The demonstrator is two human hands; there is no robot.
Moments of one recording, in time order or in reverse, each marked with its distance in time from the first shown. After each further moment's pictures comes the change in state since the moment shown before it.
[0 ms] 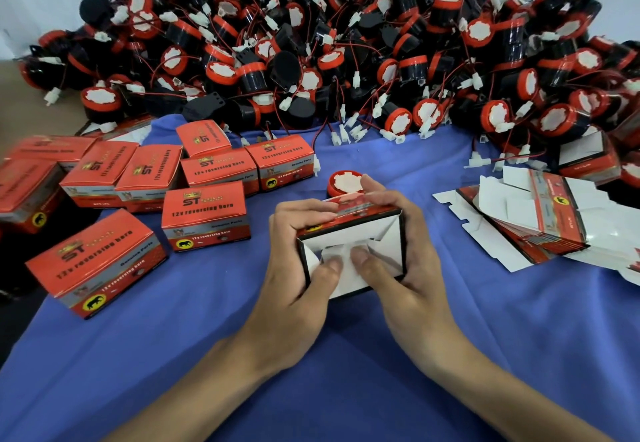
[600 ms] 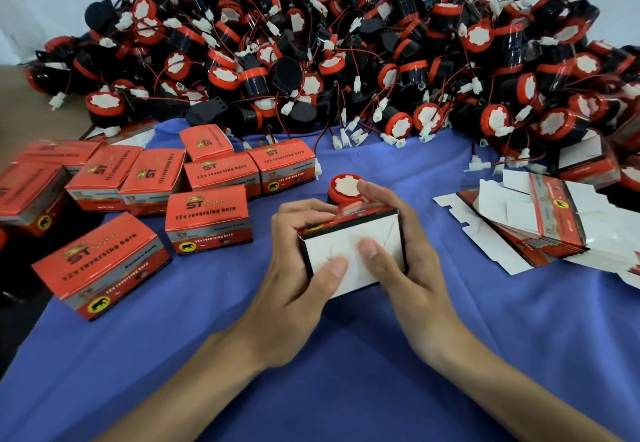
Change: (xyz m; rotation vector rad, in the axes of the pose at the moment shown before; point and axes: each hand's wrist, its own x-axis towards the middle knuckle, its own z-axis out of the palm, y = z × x) left_hand 0.002 -0.001 -0.007 0.011 -0.111 -0.025; right_hand 0.005 0.001 -0.009 -0.005 -0.059 0.084
